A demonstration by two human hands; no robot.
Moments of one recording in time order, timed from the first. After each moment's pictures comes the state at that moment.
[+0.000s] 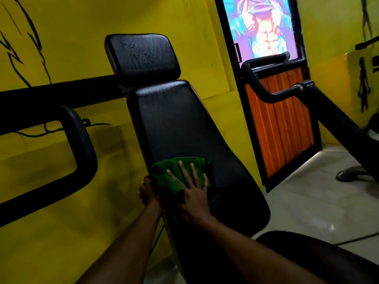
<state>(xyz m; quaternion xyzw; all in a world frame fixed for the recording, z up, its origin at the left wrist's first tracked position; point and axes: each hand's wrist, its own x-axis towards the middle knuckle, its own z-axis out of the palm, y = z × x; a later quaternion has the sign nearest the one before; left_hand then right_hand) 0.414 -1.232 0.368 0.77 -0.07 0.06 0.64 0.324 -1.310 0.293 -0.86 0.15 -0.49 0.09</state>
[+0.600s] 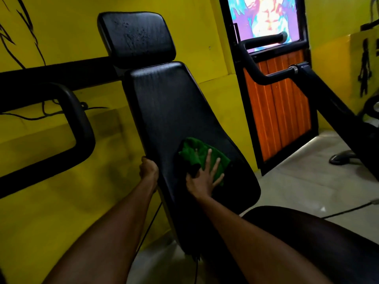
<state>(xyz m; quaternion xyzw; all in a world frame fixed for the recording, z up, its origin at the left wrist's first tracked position) 0.397 -1.228 0.382 0.75 -0.06 -0.01 0.65 0.297 -1.306 0.287 -0.77 0.36 -0.40 0.35</state>
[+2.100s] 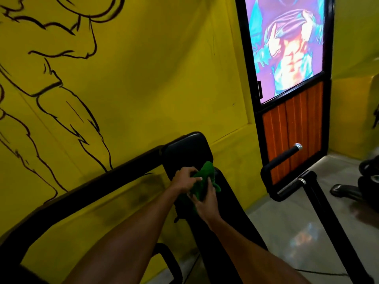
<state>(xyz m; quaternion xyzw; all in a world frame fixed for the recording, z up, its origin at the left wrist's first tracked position) 0.321 -1.248 0.890 0.89 -0.40 -0.06 0.22 0.237 -1.279 0.775 -0.65 0.25 -0.32 0.64</state>
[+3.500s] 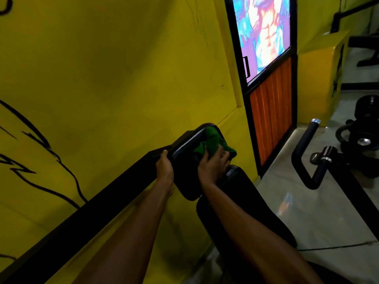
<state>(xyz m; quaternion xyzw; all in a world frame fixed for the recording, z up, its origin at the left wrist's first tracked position) 0.537 -1.287 0.895 0.72 -0.15 -0.25 0.63 0.478 -1.365 0.806 -0.51 0.55 -0.52 0.41</state>
